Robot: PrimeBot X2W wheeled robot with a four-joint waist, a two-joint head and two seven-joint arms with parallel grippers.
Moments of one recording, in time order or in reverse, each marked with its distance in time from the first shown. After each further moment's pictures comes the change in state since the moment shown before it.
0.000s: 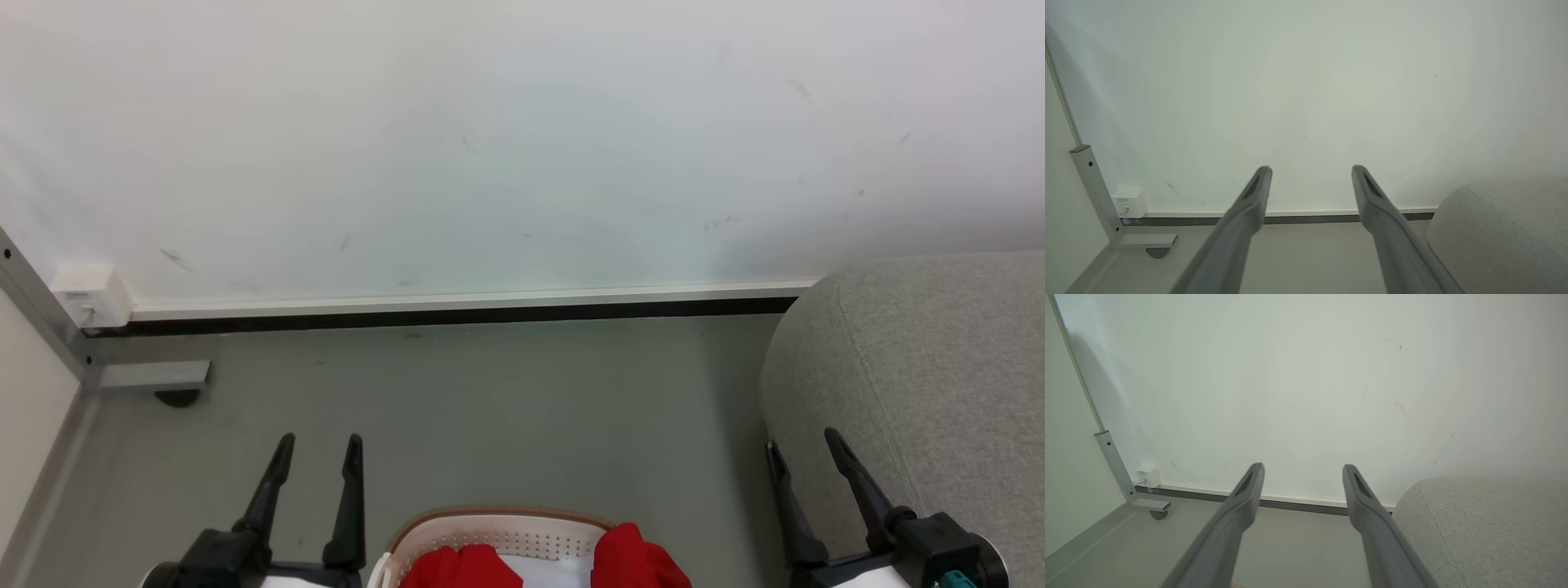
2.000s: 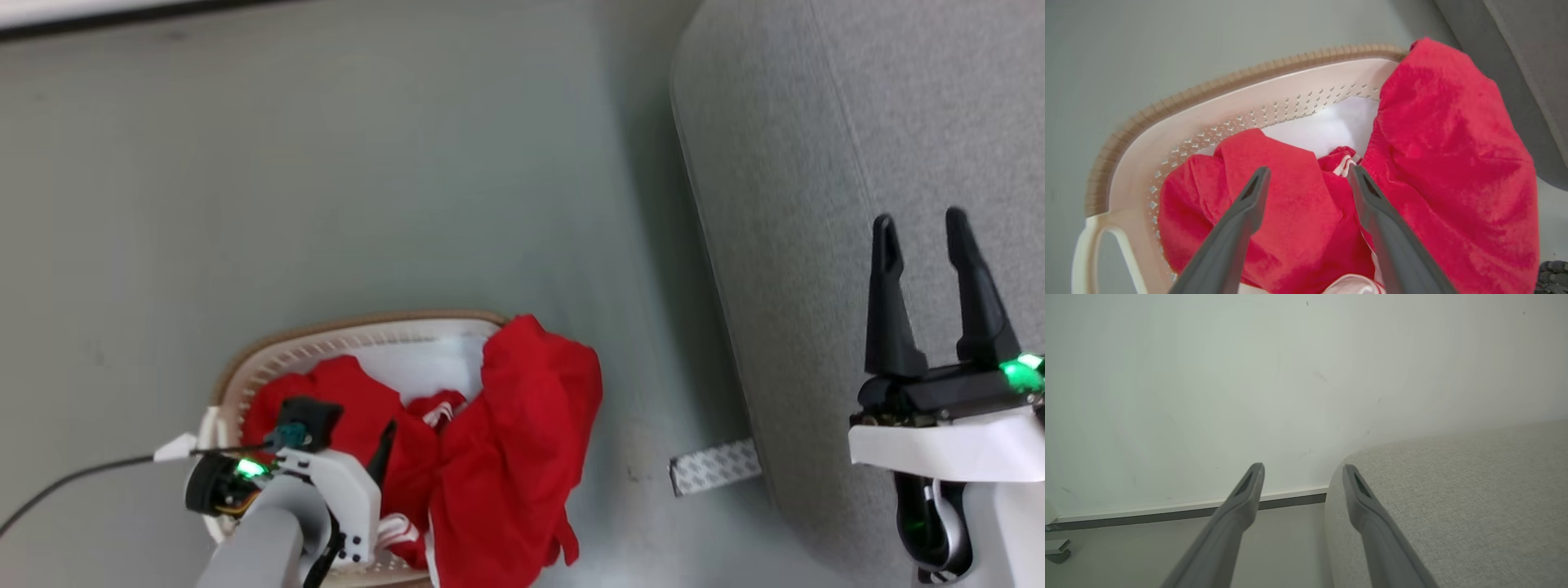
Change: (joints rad) left arm -0.581 0.085 -0.235 0.938 -0.003 -0.095 0.069; right arm -0.242 -0.002 -0.094 -0.234 0.137 0.000 0.000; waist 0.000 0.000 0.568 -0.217
